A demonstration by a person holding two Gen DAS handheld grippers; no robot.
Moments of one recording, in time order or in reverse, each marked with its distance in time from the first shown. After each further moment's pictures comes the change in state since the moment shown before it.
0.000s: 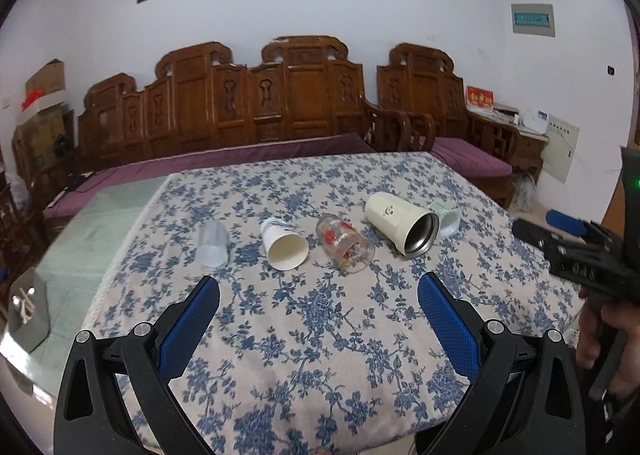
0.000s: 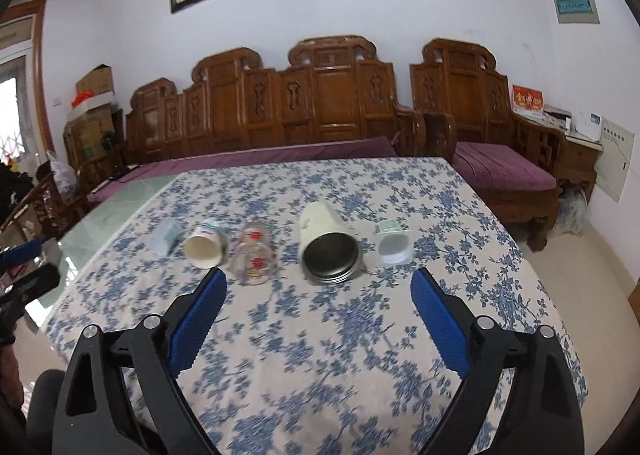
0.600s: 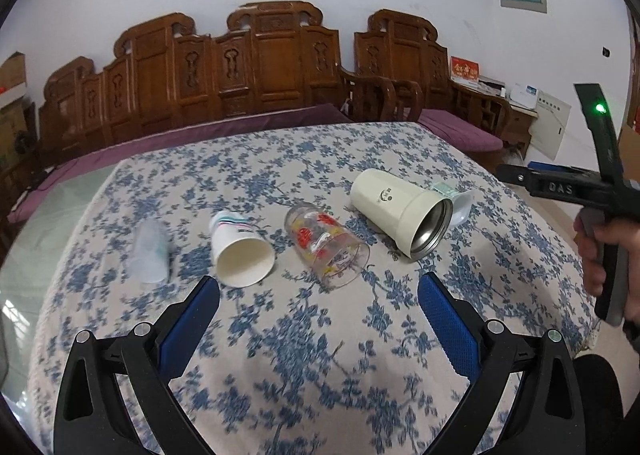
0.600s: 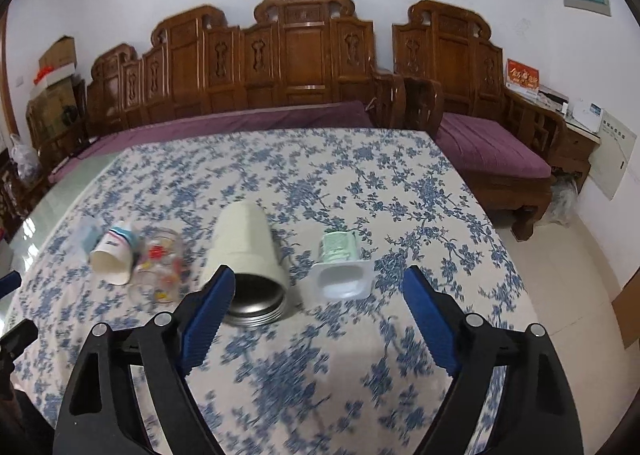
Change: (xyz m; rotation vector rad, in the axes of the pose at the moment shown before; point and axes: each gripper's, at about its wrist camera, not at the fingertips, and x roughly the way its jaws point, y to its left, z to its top) left arm 0.129 -0.009 0.012 0.034 0.093 -0.099; right arm 0.138 -0.064 0.050 -0.030 0.174 -0.085
